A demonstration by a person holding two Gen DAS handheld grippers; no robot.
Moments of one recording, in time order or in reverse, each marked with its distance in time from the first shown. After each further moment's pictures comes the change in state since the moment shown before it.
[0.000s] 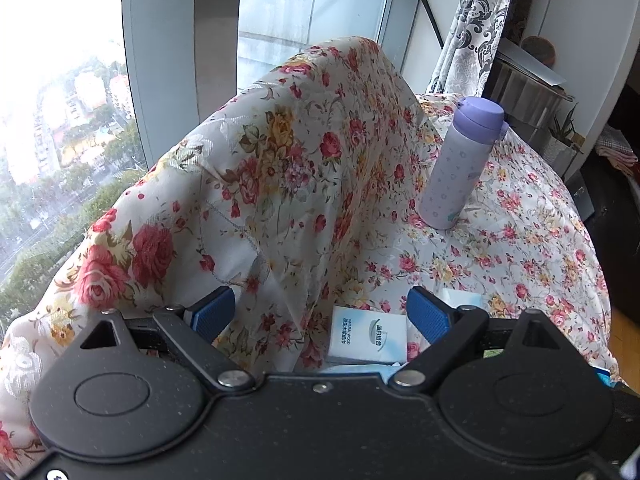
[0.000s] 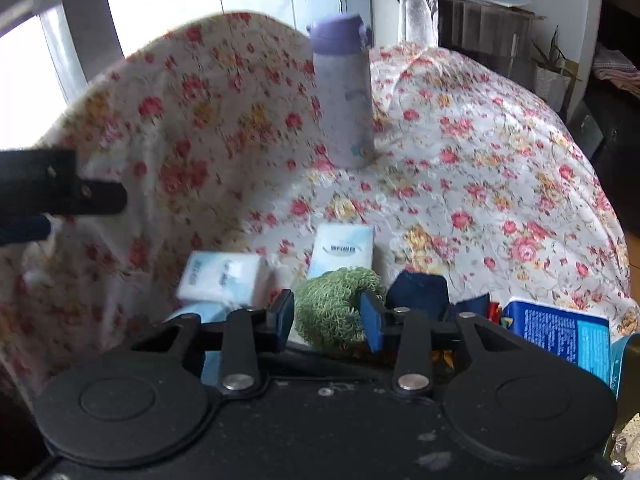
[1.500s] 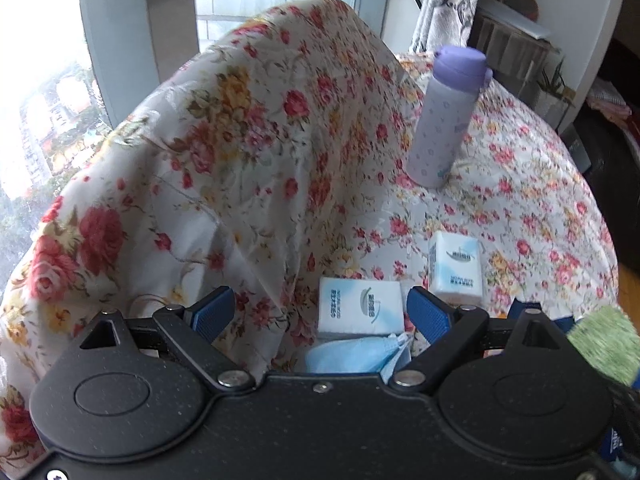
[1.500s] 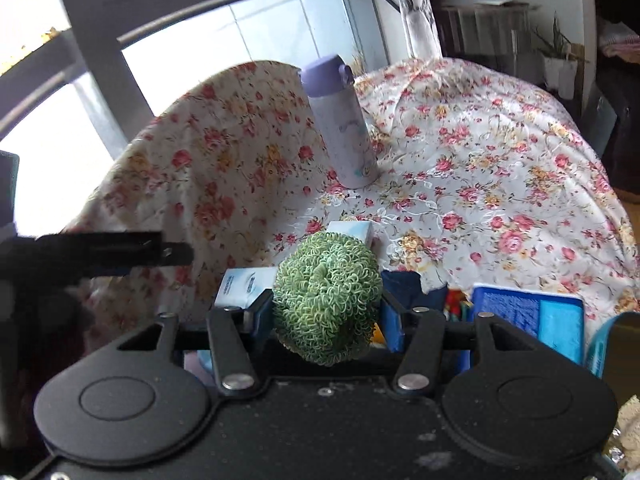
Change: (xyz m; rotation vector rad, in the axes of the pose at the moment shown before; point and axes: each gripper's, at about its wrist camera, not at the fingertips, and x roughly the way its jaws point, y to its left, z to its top) left arm 0.016 -0.020 -0.011 0.109 0.090 0.003; right arm -0.075 -0.064 -0.021 0.089 -0.107 0.203
